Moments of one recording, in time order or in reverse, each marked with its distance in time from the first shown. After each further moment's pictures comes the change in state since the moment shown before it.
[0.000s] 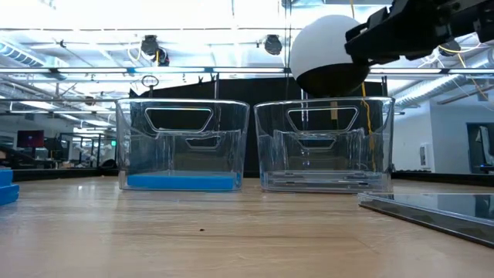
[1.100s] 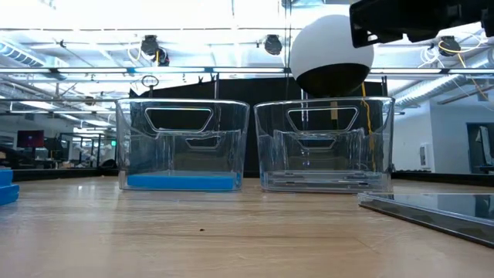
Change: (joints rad) left arm 0.002 0.068 -0.001 0.233 0.425 0.299; right arm 0.047 0.008 0.000 0.108 0.013 -0.127
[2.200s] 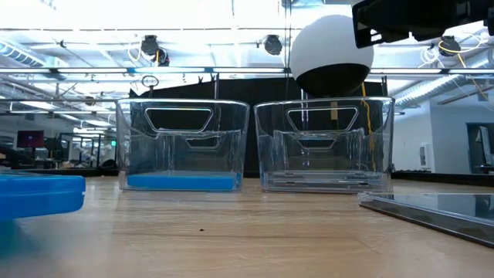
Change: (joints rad) left arm 0.140 0.134 -0.011 0.262 -0.158 0.156; right arm 0.014 -0.014 0.000 -0.022 -0.007 0.020
